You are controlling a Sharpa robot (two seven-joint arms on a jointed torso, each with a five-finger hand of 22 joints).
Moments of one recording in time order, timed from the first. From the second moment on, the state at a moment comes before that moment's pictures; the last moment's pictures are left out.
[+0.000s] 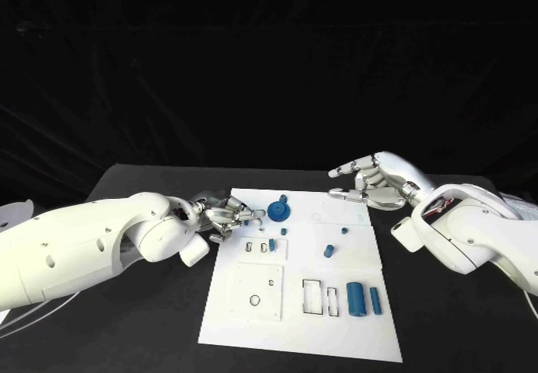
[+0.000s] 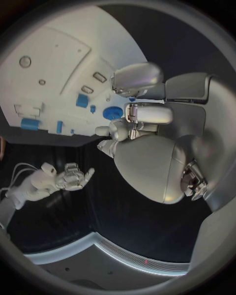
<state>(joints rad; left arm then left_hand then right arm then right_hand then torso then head) 1.25 -0.91 -0.02 1.59 -0.49 -0.08 -0.27 1.35 0.03 -0.07 0.28 0.14 1.07 0.07 0.38 0.28 1.31 -0.01 1.11 1.01 1.47 -0.06 1.57 1.31 0.08 1.45 0.04 1.36 1.19 1.24 -0.96 0.04 1.69 -0.97 -0.40 0.09 1.38 -0.08 -0.08 0.27 0.19 0.93 0.16 0.07 0.07 1.32 0.06 1.02 1.16 1.47 -0.01 1.50 1.31 0.05 1.45 0.09 1.43 1.29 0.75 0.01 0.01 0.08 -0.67</state>
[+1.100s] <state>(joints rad) 1.28 -0.70 -0.02 1.48 -0.91 0.08 -0.69 1.18 0.05 -0.22 0.29 0.06 0.97 0.03 0.64 0.56 1.35 -0.03 1.24 1.16 1.47 -0.09 1.57 1.31 0.05 1.47 0.02 1.46 1.31 1.24 -0.96 0.04 1.66 -0.97 -0.43 0.02 1.38 -0.08 -0.08 0.27 0.19 0.93 0.15 0.07 0.07 1.32 0.06 1.02 1.16 1.47 -0.01 1.50 1.31 0.05 1.45 0.09 1.42 1.29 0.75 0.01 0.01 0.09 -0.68</state>
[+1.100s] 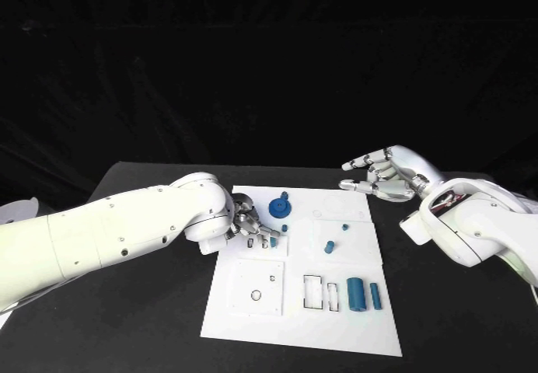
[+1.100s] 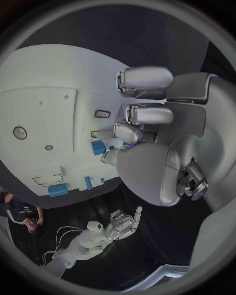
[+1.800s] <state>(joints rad) 1.28 -0.66 -0.02 1.45 -0.92 0.08 -0.70 1.19 0.06 -0.22 0.29 0.06 0.96 0.03 0.65 0.58 1.35 -0.04 1.25 1.17 1.47 -0.09 1.57 1.31 0.05 1.47 0.02 1.46 1.31 1.24 -0.95 0.04 1.65 -0.97 -0.43 0.01 1.38 -0.08 -0.08 0.27 0.19 0.93 0.15 0.07 0.07 1.32 0.06 1.02 1.16 1.47 -0.01 1.50 1.31 0.05 1.45 0.09 1.42 1.29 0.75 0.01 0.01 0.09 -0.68</state>
